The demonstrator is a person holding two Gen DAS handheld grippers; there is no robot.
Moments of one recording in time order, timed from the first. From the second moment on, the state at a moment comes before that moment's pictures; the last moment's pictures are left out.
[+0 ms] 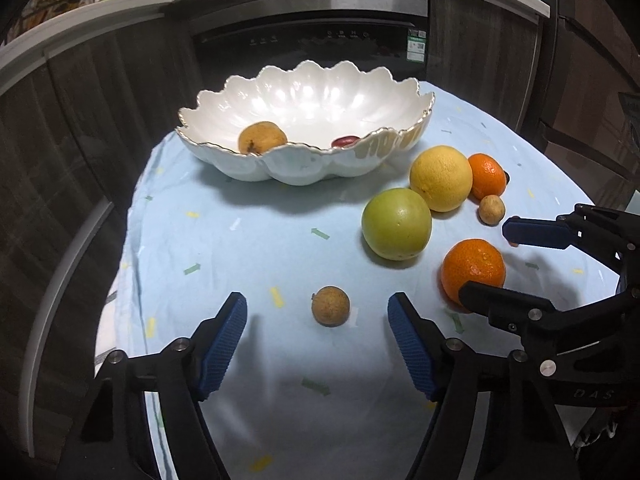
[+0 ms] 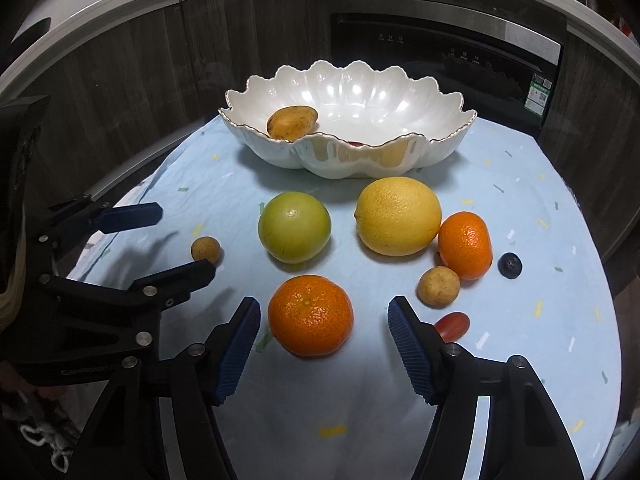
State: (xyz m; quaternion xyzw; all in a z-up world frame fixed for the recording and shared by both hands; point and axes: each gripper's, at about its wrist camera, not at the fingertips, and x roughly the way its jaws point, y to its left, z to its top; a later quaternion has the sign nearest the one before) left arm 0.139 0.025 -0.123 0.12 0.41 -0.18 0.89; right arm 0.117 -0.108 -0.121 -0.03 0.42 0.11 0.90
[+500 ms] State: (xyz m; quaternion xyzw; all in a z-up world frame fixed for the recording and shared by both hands) left arm 0.151 0.017 -0.141 0.12 0.43 -0.20 0.87; right arm 0.128 -0.108 -0.135 -0.01 0.44 0.12 0.89
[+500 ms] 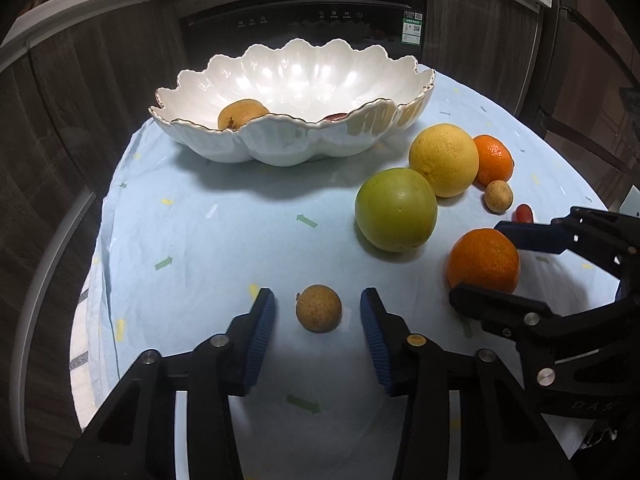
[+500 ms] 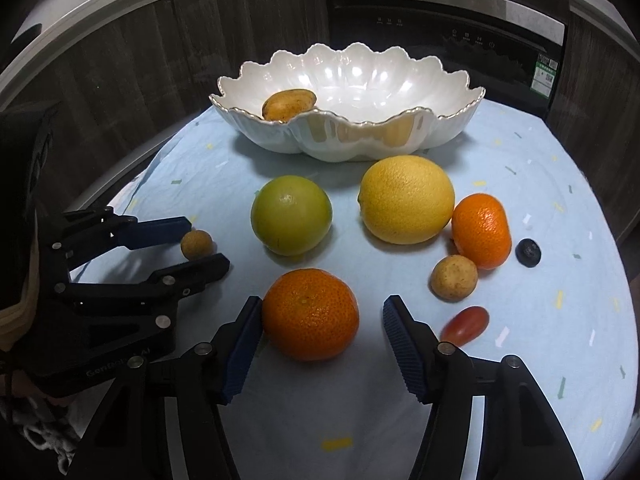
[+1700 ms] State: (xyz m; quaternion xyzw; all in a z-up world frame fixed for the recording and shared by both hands) left arm 0.113 0.013 -0.080 0.12 0.39 -0.17 0.89; right arm 0.104 -0.118 -0.071 0.00 0.37 0.12 0.92
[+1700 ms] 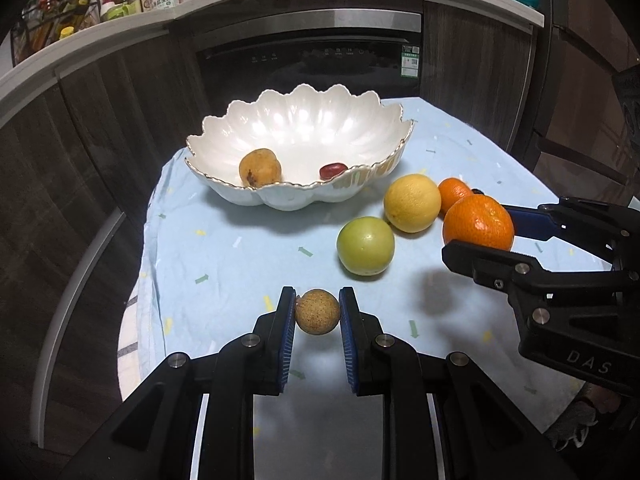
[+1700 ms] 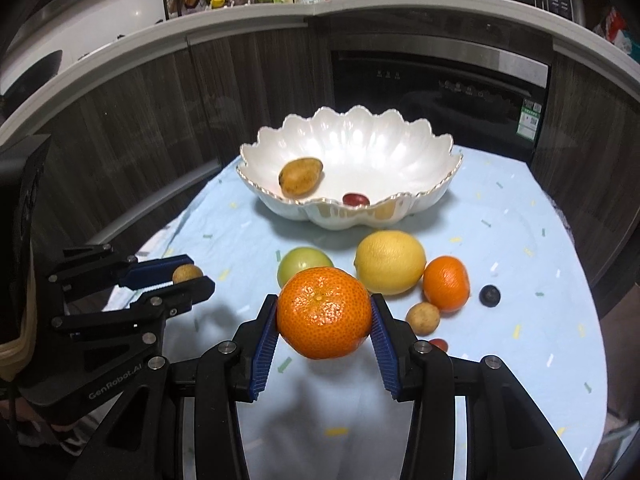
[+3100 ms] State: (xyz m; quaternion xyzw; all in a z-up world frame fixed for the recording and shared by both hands) left arm 0.209 -0.021 -0.017 0.10 0.36 -0.16 0.91; right arm 0.196 -0.162 -0.005 0.00 0.32 0.10 0.94
